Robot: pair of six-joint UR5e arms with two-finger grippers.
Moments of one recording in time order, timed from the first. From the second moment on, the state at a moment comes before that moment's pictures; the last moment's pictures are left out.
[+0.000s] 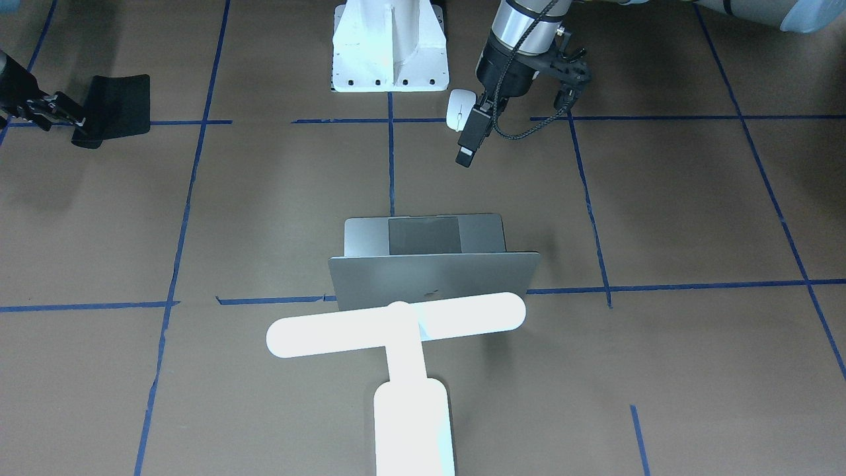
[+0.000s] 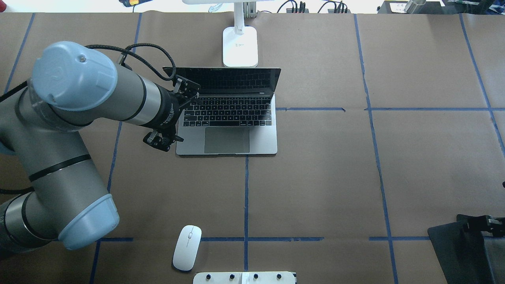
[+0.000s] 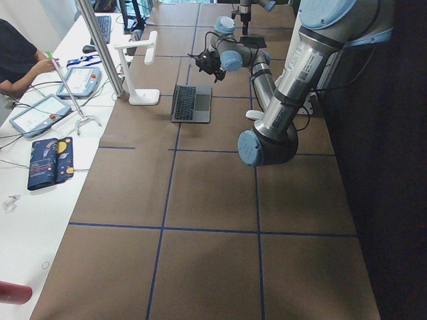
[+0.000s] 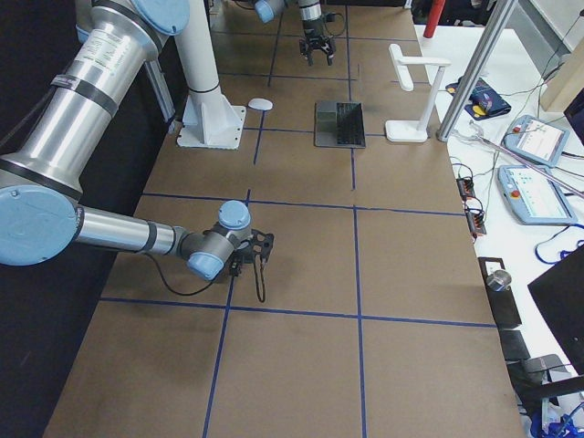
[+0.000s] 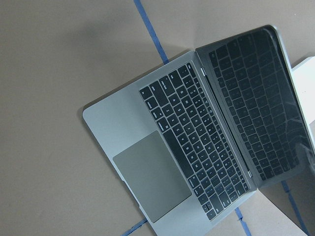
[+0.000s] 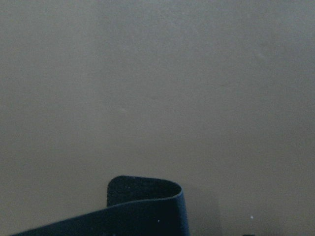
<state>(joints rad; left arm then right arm) -0.62 -2.13 -2.04 -1.59 -1.84 -2.28 0.60 -2.10 1.74 -0.47 2.09 1.30</state>
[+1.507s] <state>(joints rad) -0.62 -2.12 -2.09 -1.58 -1.83 -2.28 0.60 -2.06 1.87 -0.41 2.08 1.31</state>
